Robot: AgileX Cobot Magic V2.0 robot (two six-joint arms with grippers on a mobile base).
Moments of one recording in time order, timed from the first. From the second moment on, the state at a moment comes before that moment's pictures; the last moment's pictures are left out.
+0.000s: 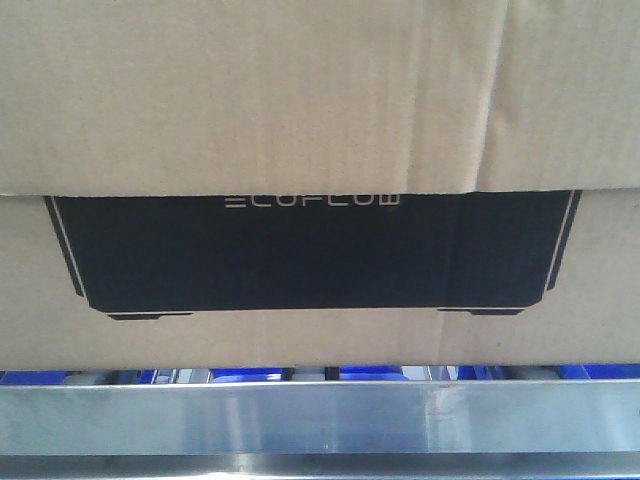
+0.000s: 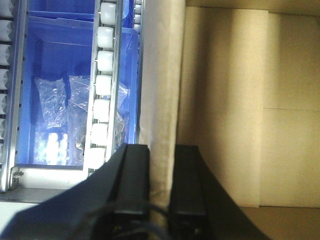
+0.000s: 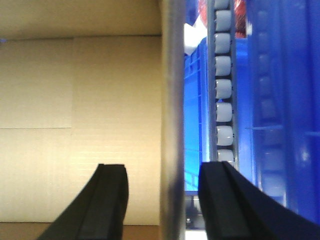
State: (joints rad) left arm -0.36 1.23 -1.34 0.14 1.12 -0.35; right arm 0.16 1.23 -1.34 -0.03 1.07 0.24
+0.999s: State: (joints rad) left arm -0.36 1.23 -1.34 0.14 1.12 -0.35; right arm 0.14 1.23 -1.33 -0.02 1.06 0.24
